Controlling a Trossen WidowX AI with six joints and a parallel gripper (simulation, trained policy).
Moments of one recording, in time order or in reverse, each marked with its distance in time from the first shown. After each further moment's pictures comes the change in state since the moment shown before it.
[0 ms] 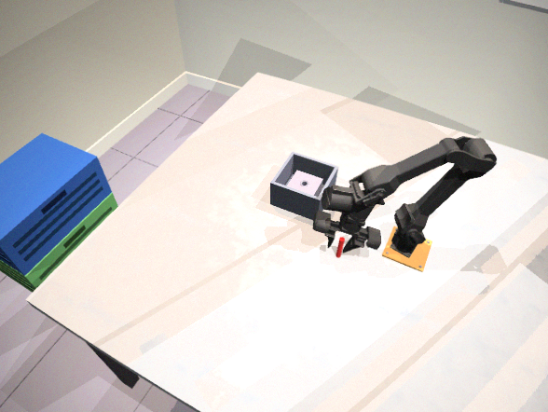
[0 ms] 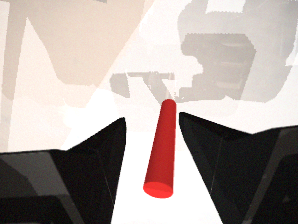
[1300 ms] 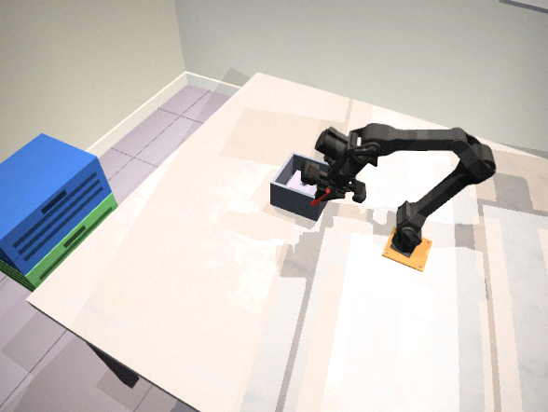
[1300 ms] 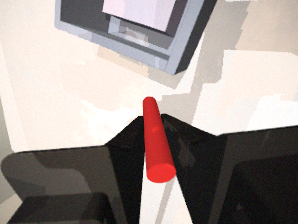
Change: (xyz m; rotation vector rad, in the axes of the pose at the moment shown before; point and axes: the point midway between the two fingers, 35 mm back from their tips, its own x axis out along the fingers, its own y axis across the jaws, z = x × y) arm -0.097 0.087 0.063 -0.148 -0.169 0.183
